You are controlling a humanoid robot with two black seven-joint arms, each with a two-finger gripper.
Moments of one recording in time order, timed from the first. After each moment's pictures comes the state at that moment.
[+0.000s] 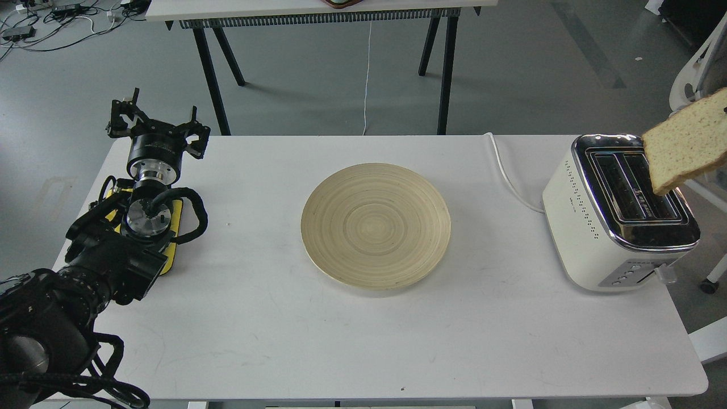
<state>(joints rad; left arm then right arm) -0.84 0.12 -0.53 -0.23 -0.67 -0.49 -0.40 0.94 -1.39 0.19 1.52 -0.80 -0.07 0.03</state>
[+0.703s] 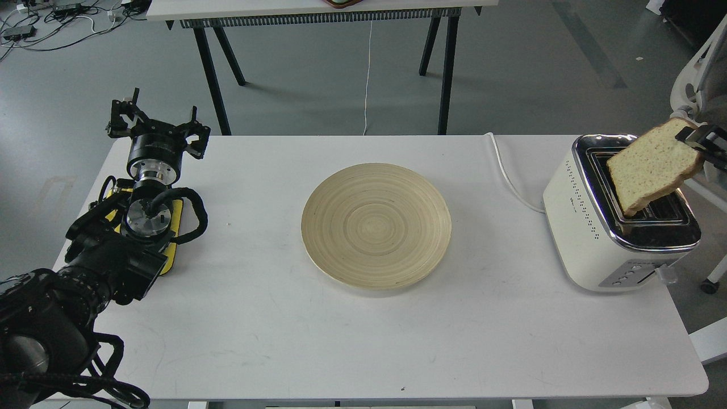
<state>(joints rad) -0.84 0.12 -0.53 -0.23 -0.67 -0.49 -0.40 0.92 -1.27 0.15 1.46 -0.82 -0.08 0.02</state>
